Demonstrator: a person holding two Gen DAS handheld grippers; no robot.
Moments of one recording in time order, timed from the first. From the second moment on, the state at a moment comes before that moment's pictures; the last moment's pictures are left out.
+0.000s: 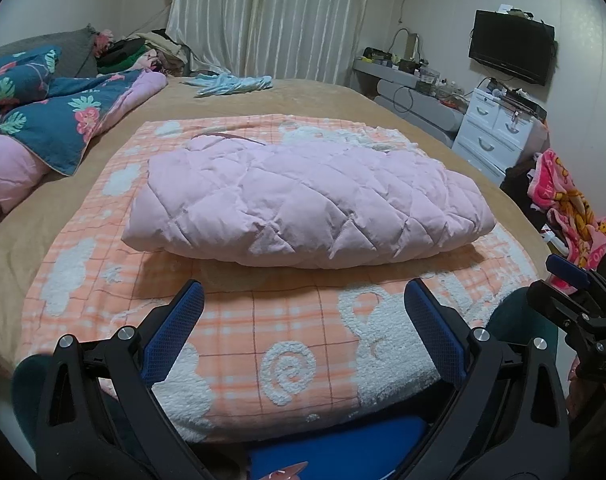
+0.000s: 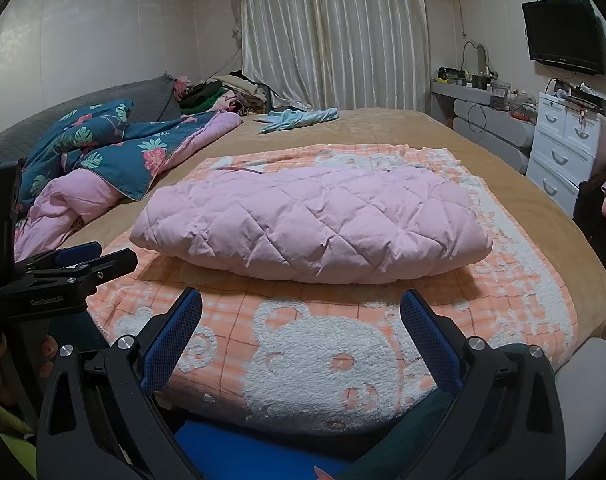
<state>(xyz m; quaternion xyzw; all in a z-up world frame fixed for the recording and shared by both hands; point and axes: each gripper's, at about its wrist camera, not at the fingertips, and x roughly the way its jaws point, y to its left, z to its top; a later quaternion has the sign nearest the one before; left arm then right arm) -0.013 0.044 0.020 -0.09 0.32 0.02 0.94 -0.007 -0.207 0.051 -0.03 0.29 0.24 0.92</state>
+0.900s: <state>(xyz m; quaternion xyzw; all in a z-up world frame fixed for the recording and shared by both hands) -0.015 0.052 0.018 -0.08 0.32 0.03 0.94 -0.012 -0.205 0.053 -0.03 0.29 0.24 0.93</state>
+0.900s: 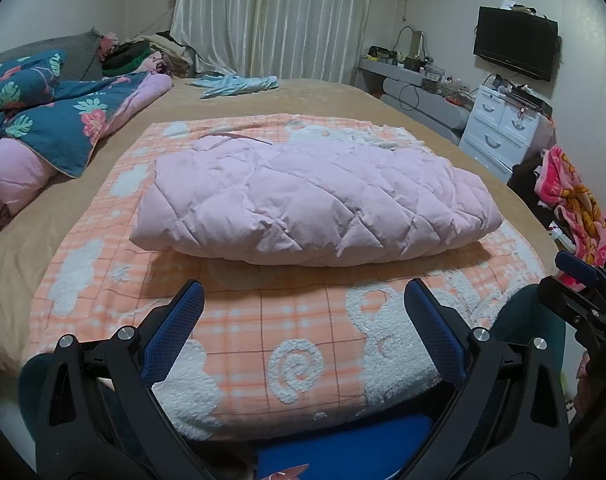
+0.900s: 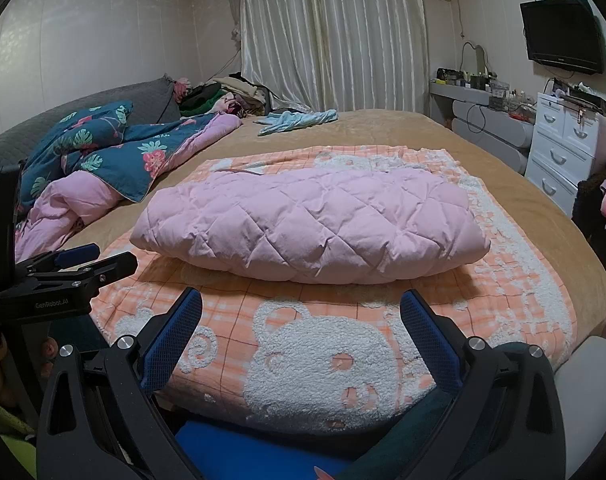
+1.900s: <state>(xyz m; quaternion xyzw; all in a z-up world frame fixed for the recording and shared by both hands) 0.035 0.210 0.003 -0.14 0.33 0.19 0.91 0.065 -0.393 0.034 0.06 0.28 -0.09 0.95</state>
